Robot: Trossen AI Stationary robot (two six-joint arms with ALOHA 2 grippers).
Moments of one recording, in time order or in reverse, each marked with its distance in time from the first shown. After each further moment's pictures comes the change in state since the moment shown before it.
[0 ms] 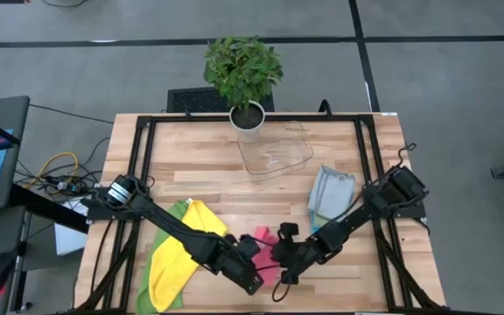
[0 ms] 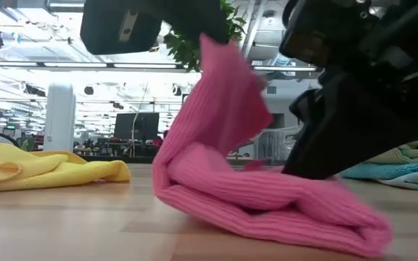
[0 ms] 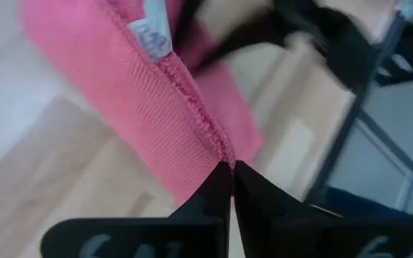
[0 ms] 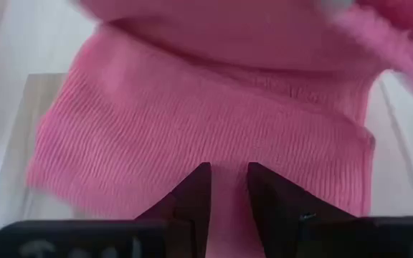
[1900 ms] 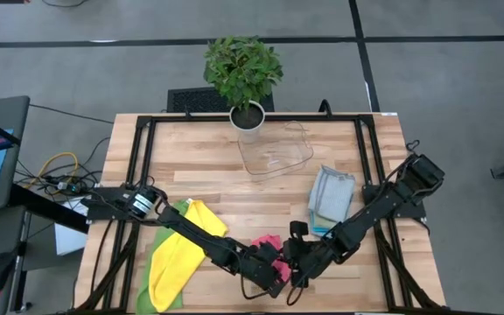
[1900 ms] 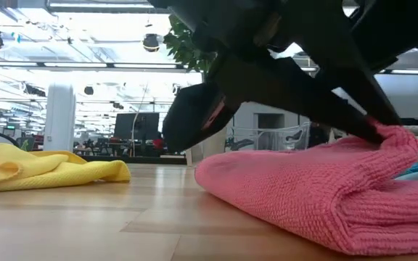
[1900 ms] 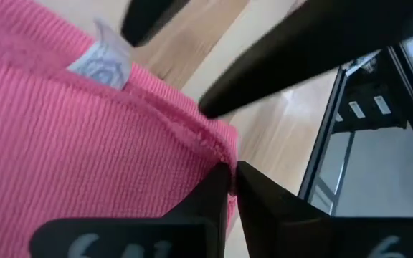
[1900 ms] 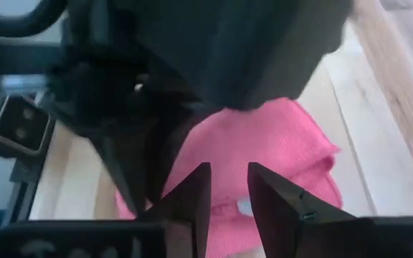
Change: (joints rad) left arm 0.048 0.219 -0.004 0.499 0.014 -0.017; right arm 0.069 -0.204 0.003 -0.133 0.061 0.068
